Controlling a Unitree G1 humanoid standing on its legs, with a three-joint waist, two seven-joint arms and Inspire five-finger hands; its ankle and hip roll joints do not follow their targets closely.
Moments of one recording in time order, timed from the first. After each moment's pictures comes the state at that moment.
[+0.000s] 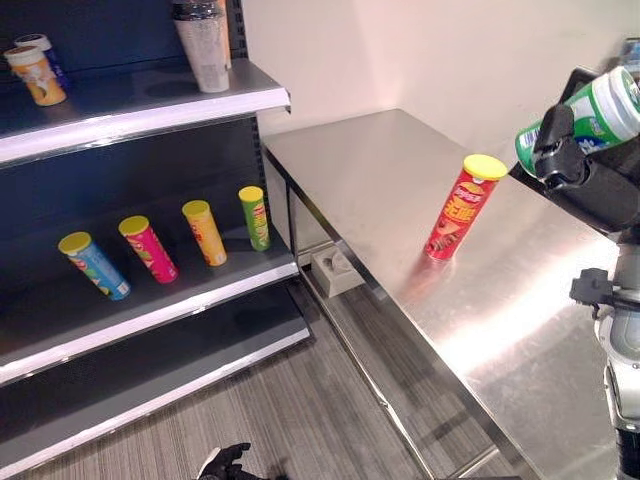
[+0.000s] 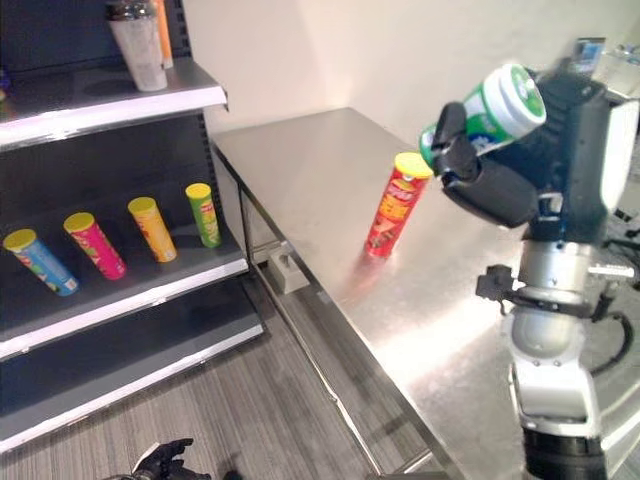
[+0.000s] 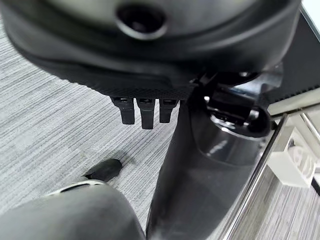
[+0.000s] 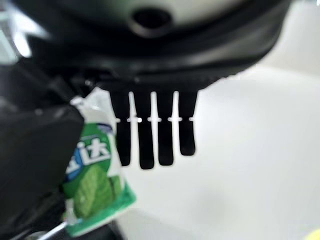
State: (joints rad) left arm 0.09 0.25 -0.18 1.04 0.00 -0.07 0.01; right arm -0.20 -0.78 -0.23 -0.32 0.06 -0.19 -0.33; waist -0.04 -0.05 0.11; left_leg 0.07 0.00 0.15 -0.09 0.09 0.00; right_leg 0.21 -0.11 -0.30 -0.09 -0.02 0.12
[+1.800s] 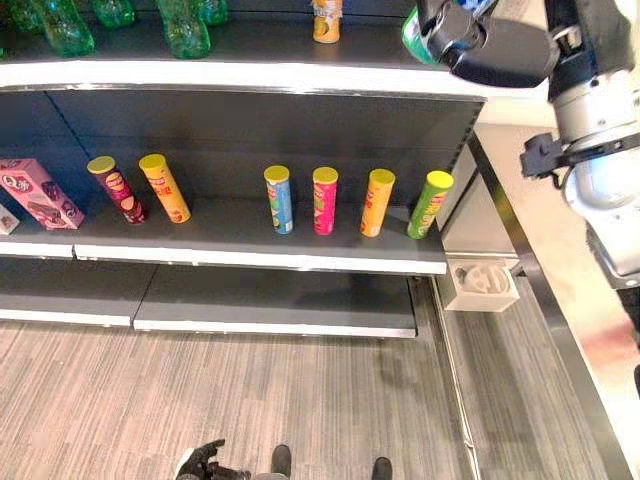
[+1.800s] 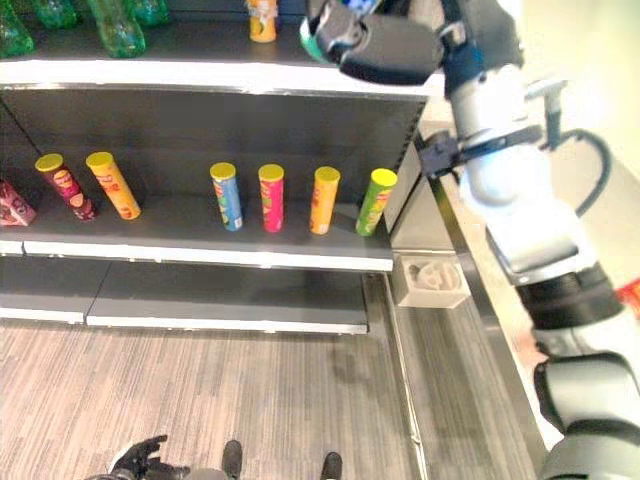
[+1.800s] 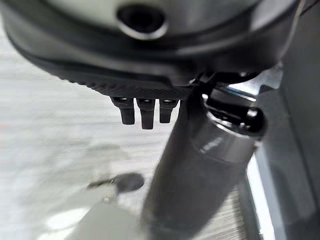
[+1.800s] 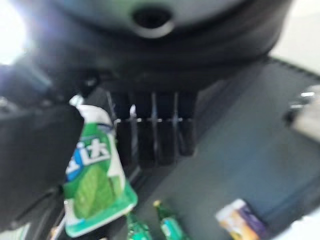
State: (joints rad) left arm 0.12 0.31 -0.15 1.05 -0.12 -0.06 0.05; right arm -0.98 -1.00 0.35 0.06 0.27 -0.17 -0.27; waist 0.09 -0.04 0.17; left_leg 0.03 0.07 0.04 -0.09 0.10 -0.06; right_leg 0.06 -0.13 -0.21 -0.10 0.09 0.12
